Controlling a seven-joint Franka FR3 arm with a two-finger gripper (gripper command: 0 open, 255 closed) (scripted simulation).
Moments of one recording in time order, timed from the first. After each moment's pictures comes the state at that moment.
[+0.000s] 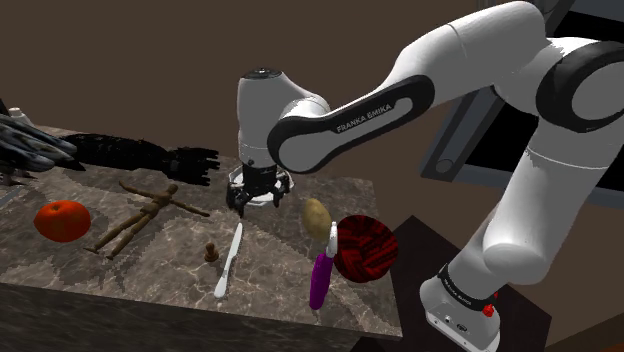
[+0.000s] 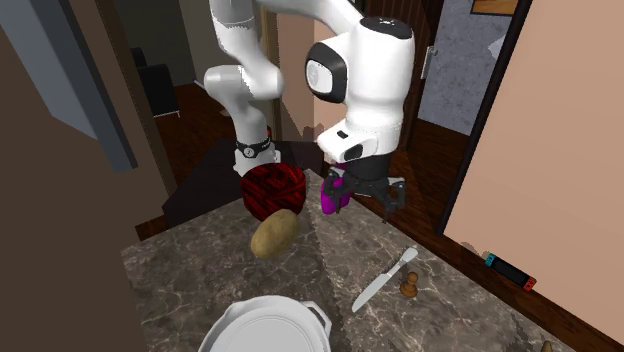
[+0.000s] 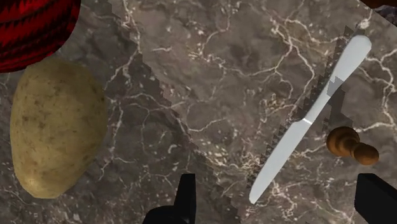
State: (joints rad) arm 0.13 0.21 0.56 -2.01 -0.11 2.16 0.93
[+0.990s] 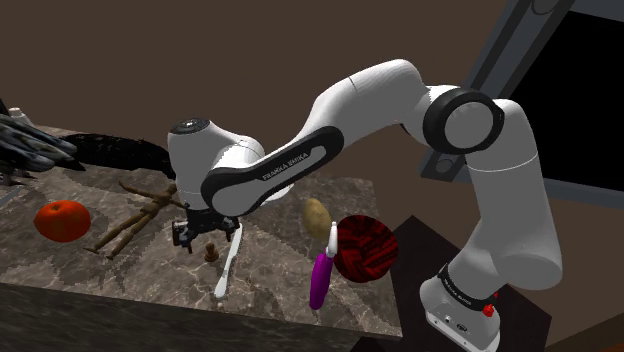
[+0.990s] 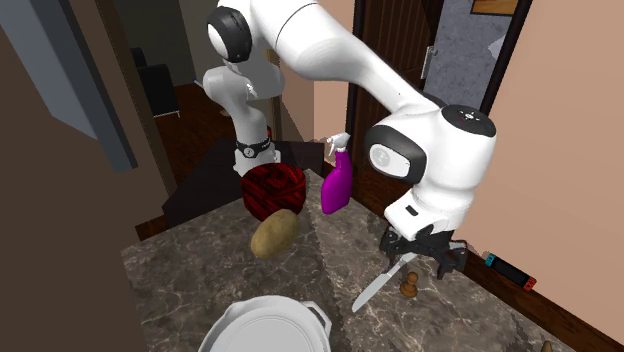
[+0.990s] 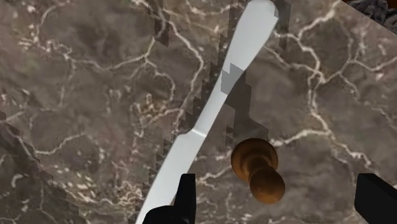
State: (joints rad) arm 0.37 0.70 0.48 -1.56 -0.30 2.15 1.16
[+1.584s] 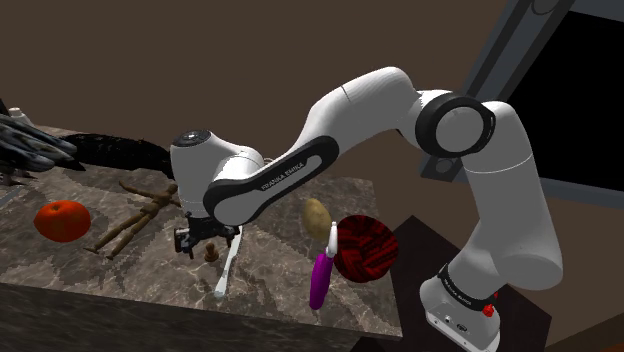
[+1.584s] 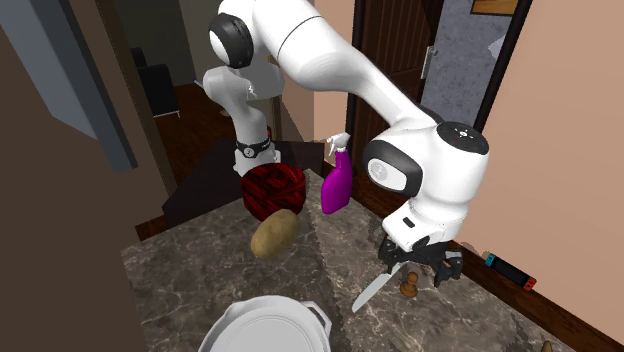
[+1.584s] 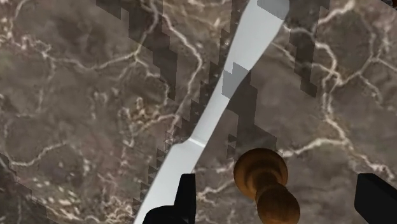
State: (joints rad) arm 0.38 0.74 0.46 -1.57 -0.31 2.19 1.17
